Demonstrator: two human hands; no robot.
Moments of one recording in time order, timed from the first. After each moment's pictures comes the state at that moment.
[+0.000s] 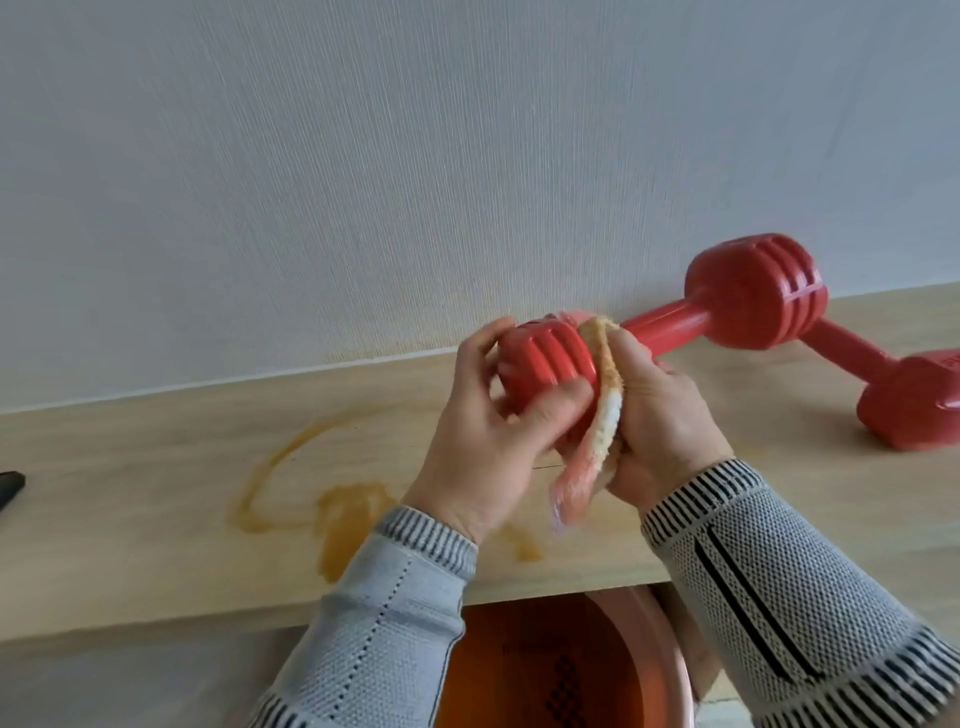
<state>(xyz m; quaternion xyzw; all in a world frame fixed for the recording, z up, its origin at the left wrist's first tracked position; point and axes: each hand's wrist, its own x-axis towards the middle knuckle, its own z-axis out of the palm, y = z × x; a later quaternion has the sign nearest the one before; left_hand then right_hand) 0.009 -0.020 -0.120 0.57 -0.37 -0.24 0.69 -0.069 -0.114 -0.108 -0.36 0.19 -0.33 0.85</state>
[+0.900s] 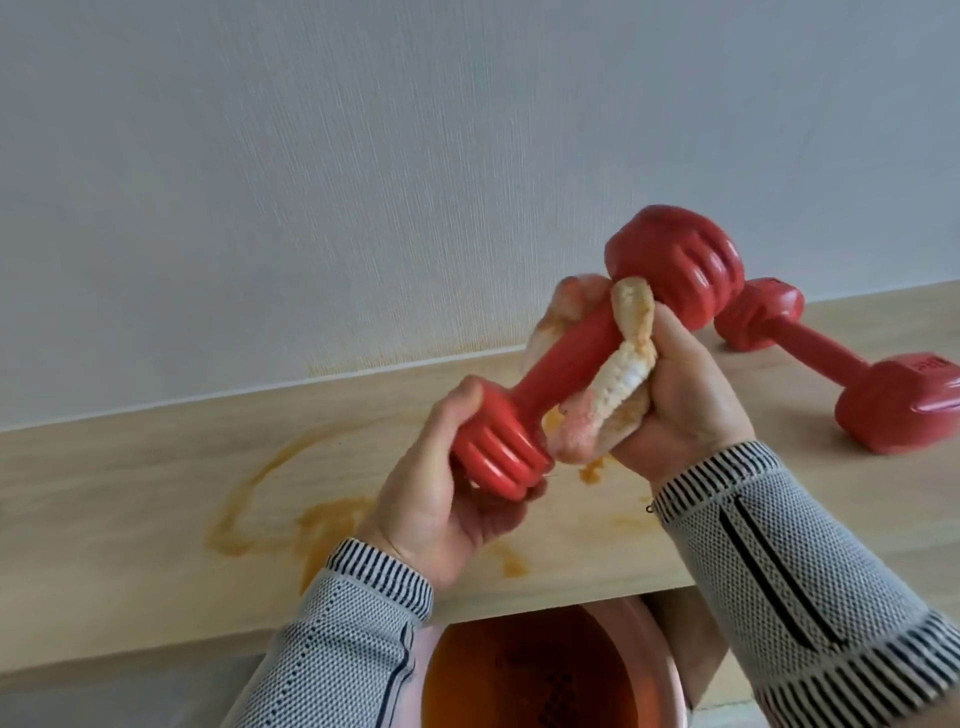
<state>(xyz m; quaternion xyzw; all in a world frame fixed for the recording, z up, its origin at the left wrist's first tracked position) 0.011 -0.004 -0.122 0.53 -0.18 -0.46 0.69 -0.067 -0.153 -0.109 -0.29 0.05 -0.29 0.91</state>
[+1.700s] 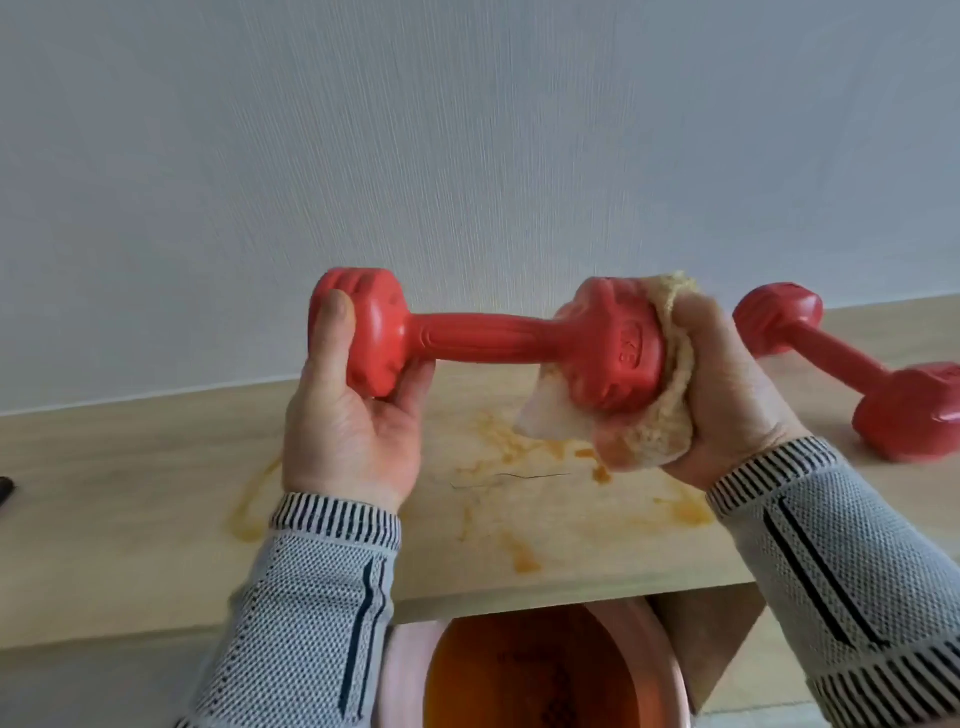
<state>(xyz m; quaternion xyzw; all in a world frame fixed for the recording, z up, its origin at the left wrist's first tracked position) 0.045 0.011 -0.082 0.32 -0.13 -0.23 0.91 -0.087 -0.149 -0.094 -0.45 0.06 -0.24 0.86</state>
